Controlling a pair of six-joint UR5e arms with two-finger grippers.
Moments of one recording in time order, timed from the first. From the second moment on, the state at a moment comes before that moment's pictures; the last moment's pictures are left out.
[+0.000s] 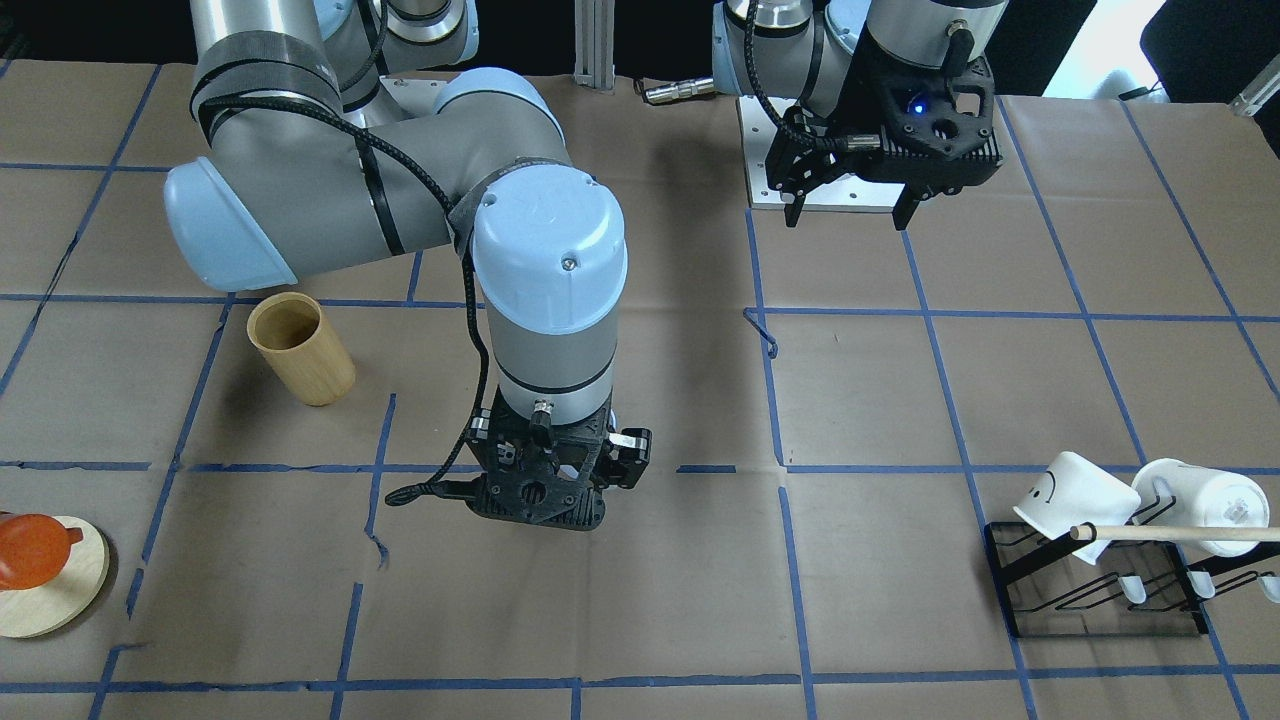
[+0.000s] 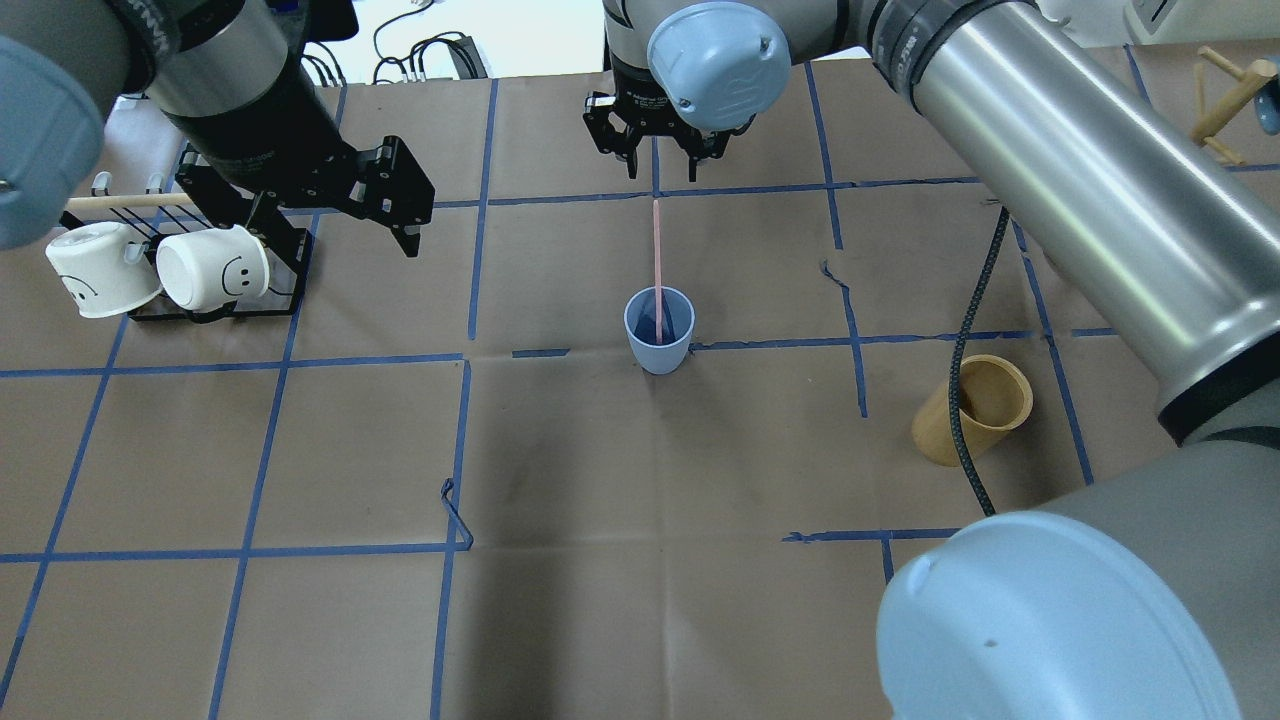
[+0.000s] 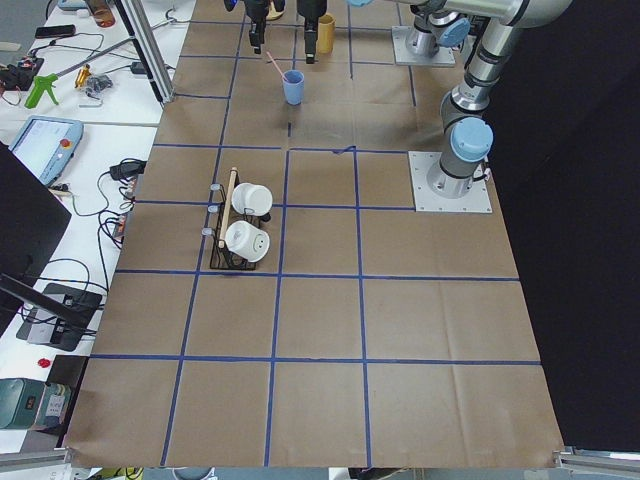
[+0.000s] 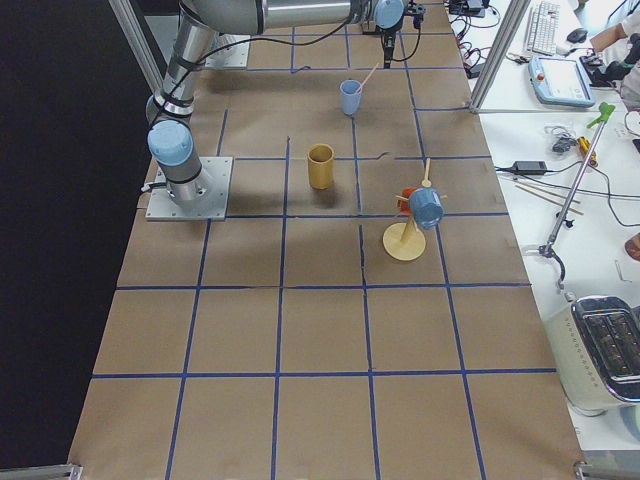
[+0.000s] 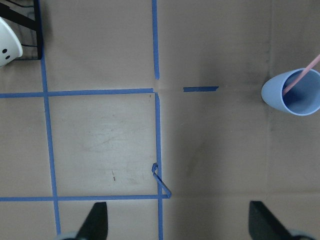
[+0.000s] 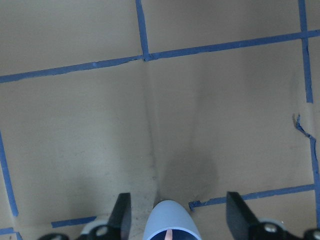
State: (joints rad) left arm -1.63 -1.54 -1.52 -1.64 1.59 -0.04; right arm 1.89 -1.03 1.12 -1.75 -1.61 0.47
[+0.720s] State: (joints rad) left arm -1.64 -1.54 -1.52 -1.64 1.59 -0.04; right arm 1.69 -1.27 1.18 -1.48 -1.60 0.22
